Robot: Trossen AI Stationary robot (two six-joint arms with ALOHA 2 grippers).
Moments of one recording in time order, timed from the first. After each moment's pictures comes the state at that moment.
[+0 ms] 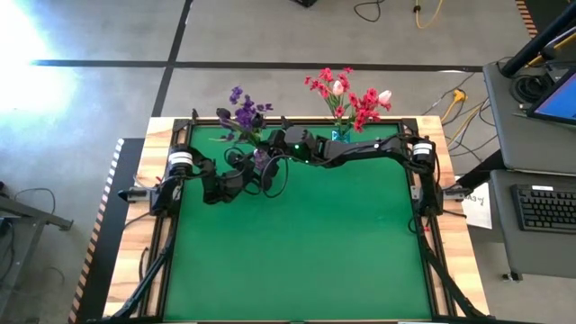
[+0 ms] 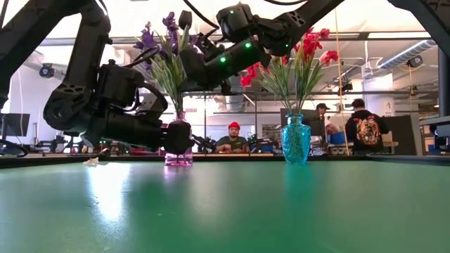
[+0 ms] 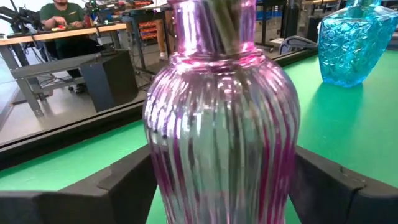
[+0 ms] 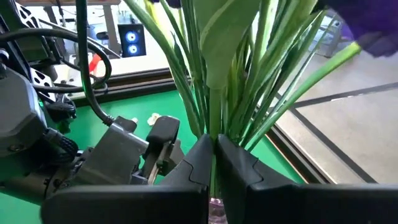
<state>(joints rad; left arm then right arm) 0.19 2.12 0.39 1.57 -0.76 -0.06 -0.24 2.02 1.44 0.30 0.13 -0.04</state>
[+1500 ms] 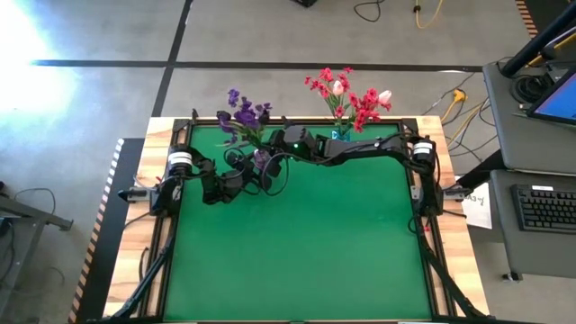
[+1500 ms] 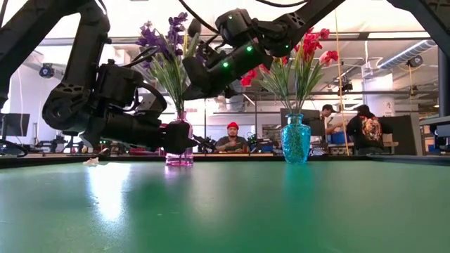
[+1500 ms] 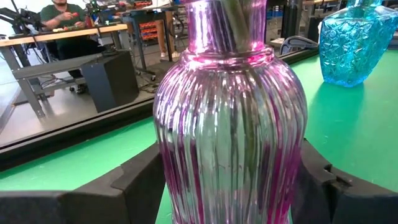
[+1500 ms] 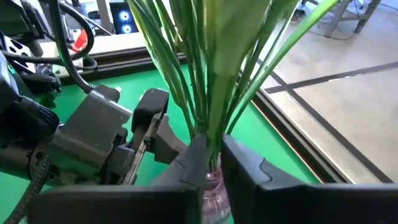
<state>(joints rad) 0.19 2.11 0.38 1.56 -0.76 -0.06 -0.26 2.01 1.43 0.21 0.13 -0.02</state>
